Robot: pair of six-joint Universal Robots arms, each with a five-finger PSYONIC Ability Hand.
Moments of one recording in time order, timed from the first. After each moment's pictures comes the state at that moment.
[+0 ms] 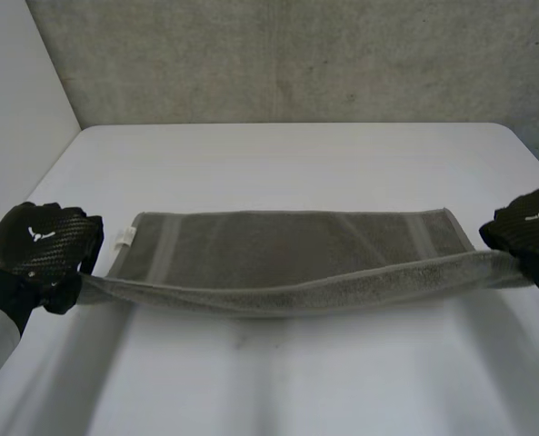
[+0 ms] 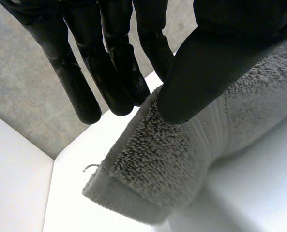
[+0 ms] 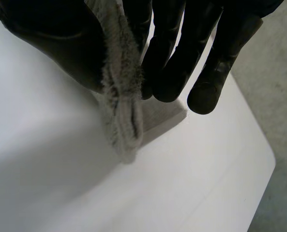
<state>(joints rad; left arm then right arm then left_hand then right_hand) 4.50 -1.26 -2.04 3.08 -1.46 3.59 1.49 -1.55 1.64 0.52 1.13 2.11 1.19 1.22 1.22 1.22 1.02 1.33 1.34 1.34 1.34 1.17</state>
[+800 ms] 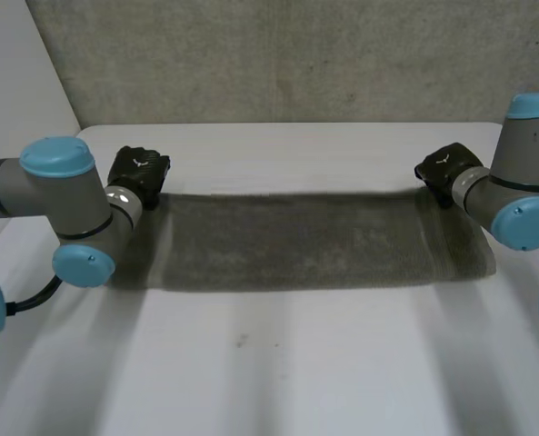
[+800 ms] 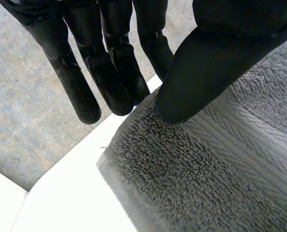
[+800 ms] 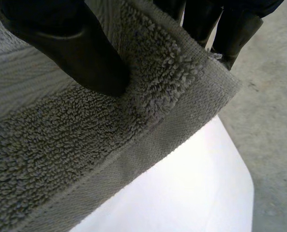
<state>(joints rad) 4.42 -2.43 -1.01 3.30 -1.54 3.58 1.78 -0.50 0.48 0.38 1.47 2.35 1.19 1.22 1.22 1.22 1.03 1.33 1.34 1.34 1.34 1.17</state>
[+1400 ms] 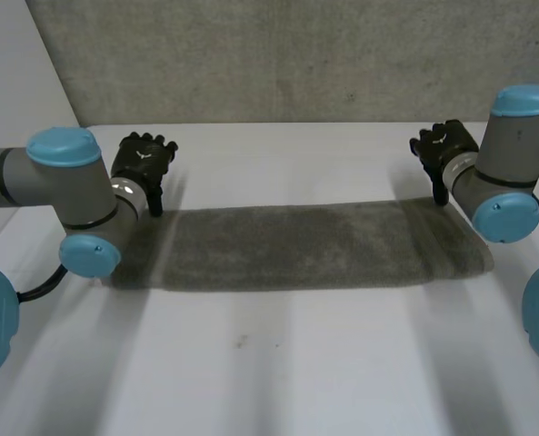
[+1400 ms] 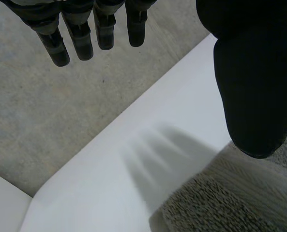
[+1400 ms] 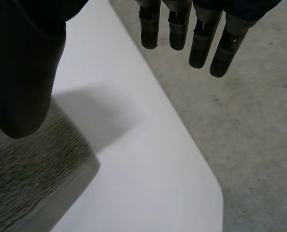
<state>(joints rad) 4.40 -2.45 -0.93 3.25 -1.56 3.58 1.82 -0.48 0.39 0.32 1.53 2.41 0.18 0.17 0.18 0.17 0.04 0.24 0.25 0.25 0.26 0.06</state>
